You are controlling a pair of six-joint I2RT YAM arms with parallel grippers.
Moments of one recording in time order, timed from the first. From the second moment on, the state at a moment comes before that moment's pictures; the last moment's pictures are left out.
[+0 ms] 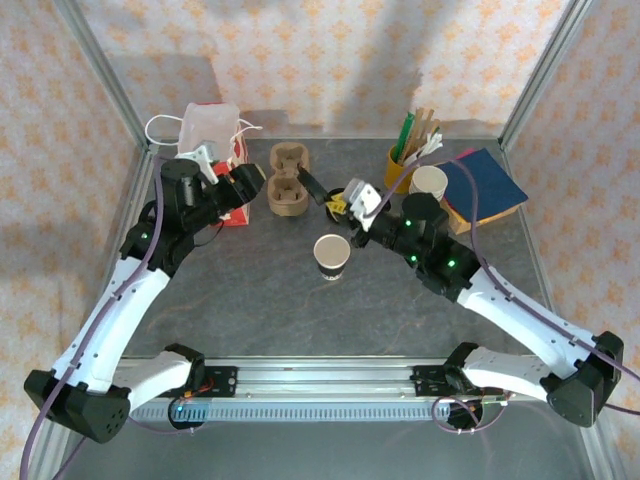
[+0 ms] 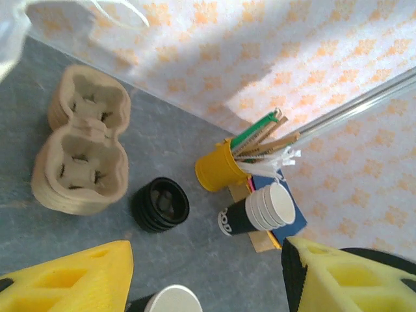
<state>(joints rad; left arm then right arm) -0.29 1.06 1.18 -0.46 0.15 -0.77 0.75 1.08 1.02 -0.06 -0.18 -0.26</state>
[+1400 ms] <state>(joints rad) -0.40 1.22 0.94 -0.31 0.19 -0.73 0.33 1.23 0.71 -0.14 -0.88 1.00</state>
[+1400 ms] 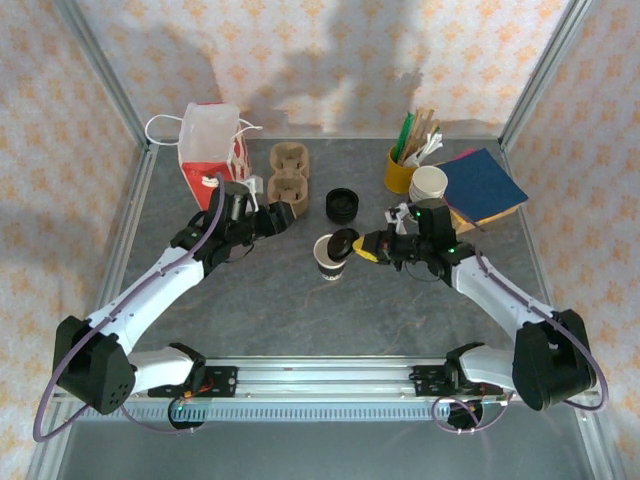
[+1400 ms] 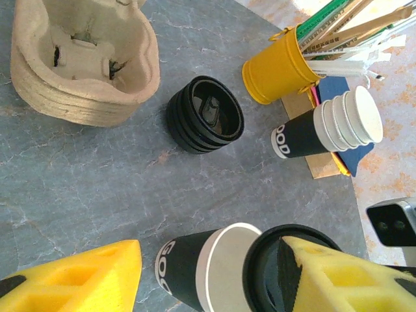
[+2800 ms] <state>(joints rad) -0.40 1.22 0.94 -0.31 0.19 -0.73 0.38 1.37 0.79 -0.25 -0.74 0.89</state>
